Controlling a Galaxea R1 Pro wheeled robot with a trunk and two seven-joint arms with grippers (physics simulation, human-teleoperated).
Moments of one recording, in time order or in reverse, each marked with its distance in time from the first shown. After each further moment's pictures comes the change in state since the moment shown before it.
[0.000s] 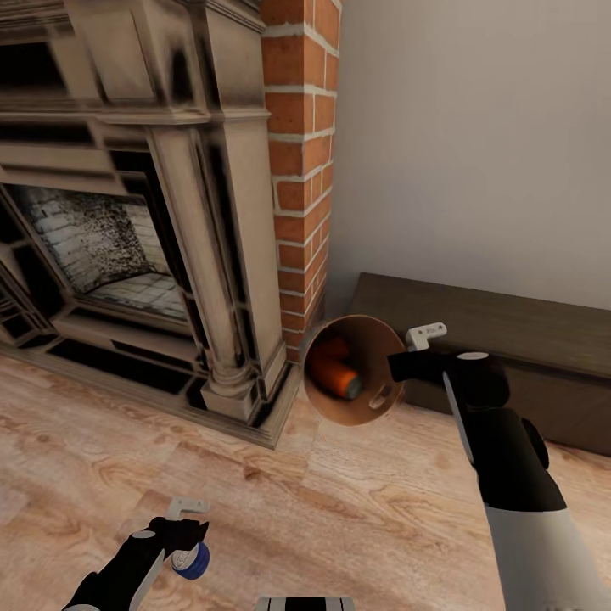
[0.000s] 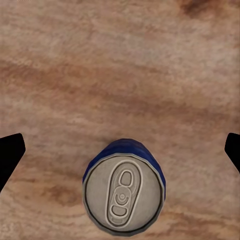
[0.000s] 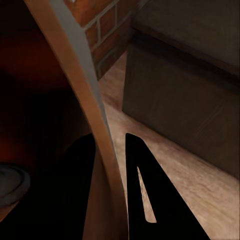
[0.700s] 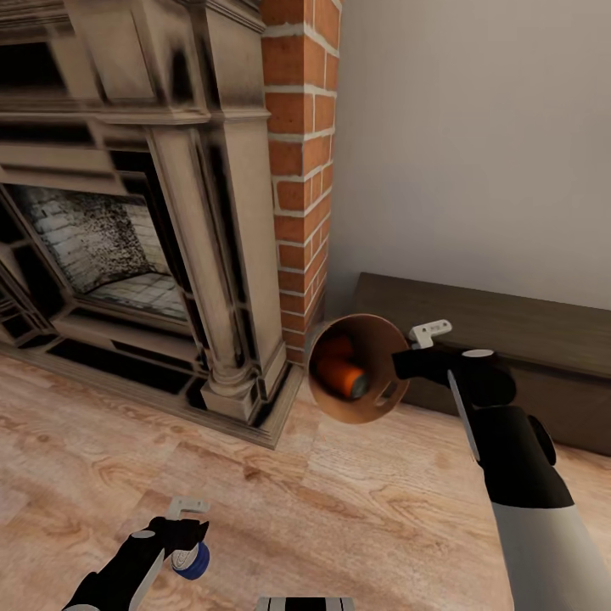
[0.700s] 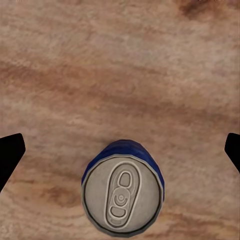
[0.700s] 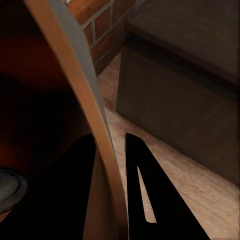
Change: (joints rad) left arm 0.000 0.001 -0.001 -0.002 0.002 -0.001 -0.005; right arm -0.011 -0.033 0.012 0.000 -0.010 0.000 0.003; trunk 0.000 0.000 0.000
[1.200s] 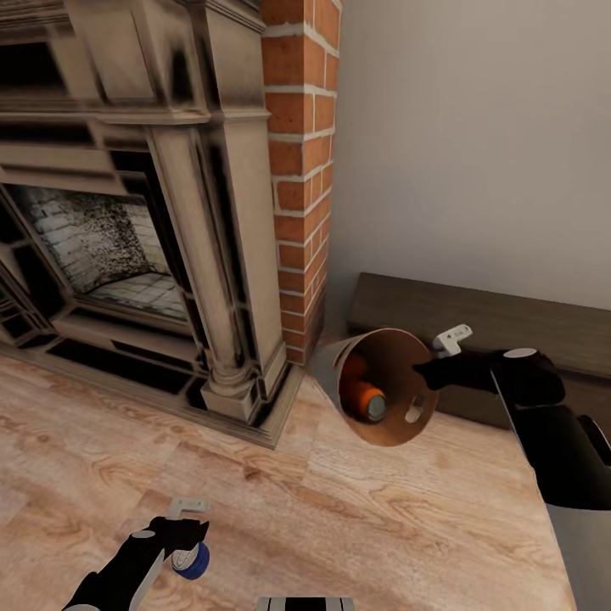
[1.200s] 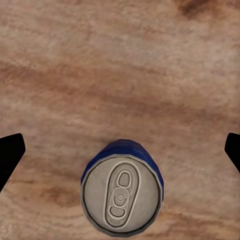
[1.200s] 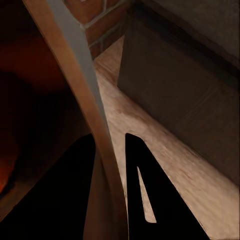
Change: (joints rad) left arm 0.000 -0.001 0.000 0.000 -0.001 0.000 -0.001; right arm 0.003 -0.197 -0.013 0.001 0.087 -0.013 0.349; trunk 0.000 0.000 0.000
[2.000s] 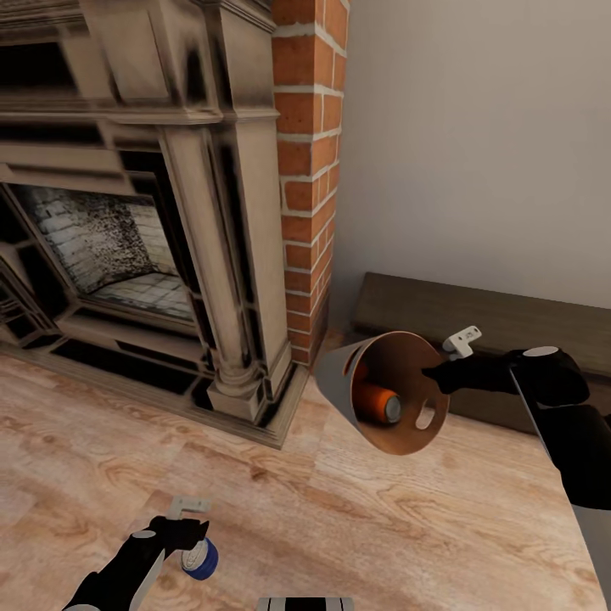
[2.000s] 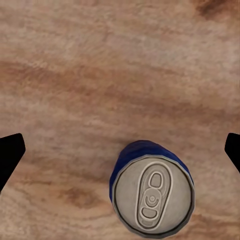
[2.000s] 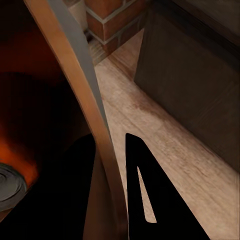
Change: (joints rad) left arm 0.000 -0.001 -0.004 0.000 0.001 -0.005 0.006; right arm 0.000 -0.087 0.002 0.001 -0.056 0.009 0.096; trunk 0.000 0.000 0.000
